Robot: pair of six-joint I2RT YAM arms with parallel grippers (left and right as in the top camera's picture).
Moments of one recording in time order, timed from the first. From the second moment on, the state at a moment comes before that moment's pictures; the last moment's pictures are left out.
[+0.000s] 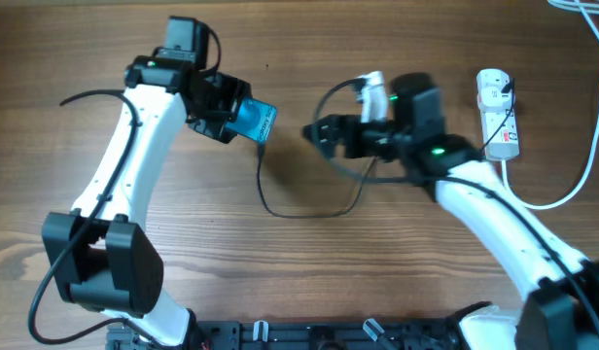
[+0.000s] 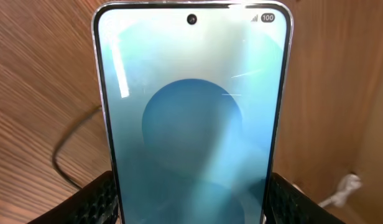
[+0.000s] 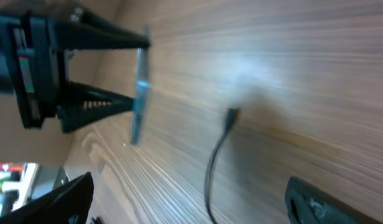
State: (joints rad) left arm -0.17 1.78 1.55 -1.01 0.26 -1.29; right arm 0.41 1.52 1.01 -0.17 -0.59 0.50
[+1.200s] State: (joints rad) left arm -0.29 1.77 1.56 -1.02 0.26 -1.28; right arm 0.64 1.70 1.00 0.18 -0.31 0.89
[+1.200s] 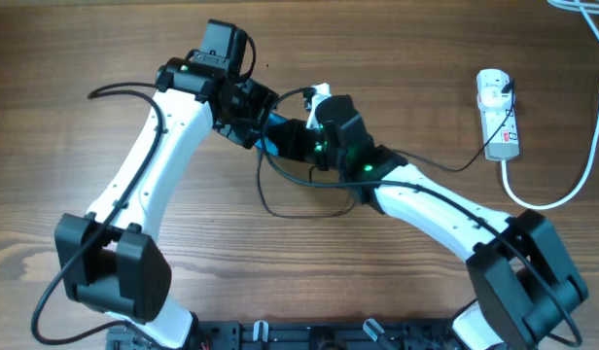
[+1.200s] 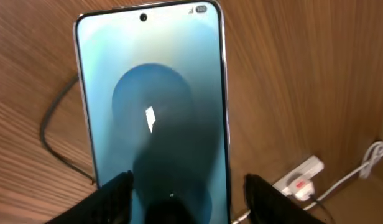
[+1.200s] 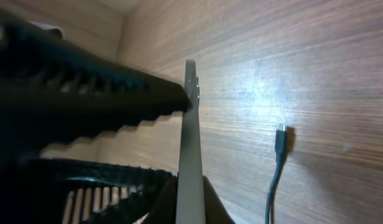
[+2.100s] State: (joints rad) left arm -0.07 1.77 1.56 -0.91 0.74 -0.72; right arm 0.30 1.21 1.00 -0.20 -0.34 0.97
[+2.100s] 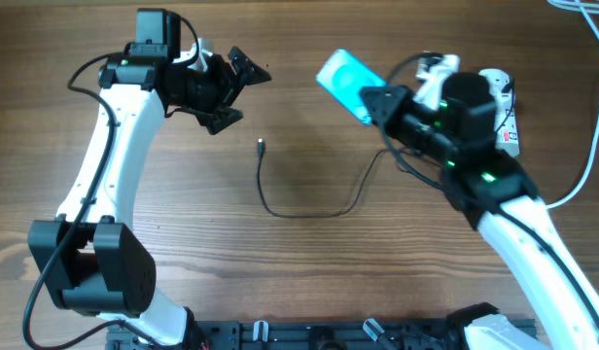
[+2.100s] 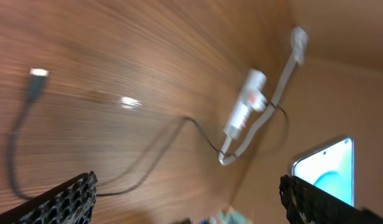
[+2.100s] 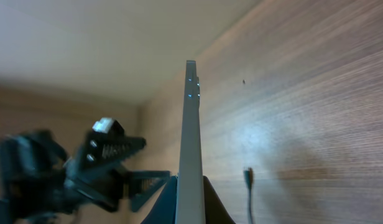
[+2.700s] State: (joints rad) left arm -0.12 1.77 1.56 -0.69 1.05 -0.67; right arm 0.50 1.41 0.53 0.89 -0.11 1.69
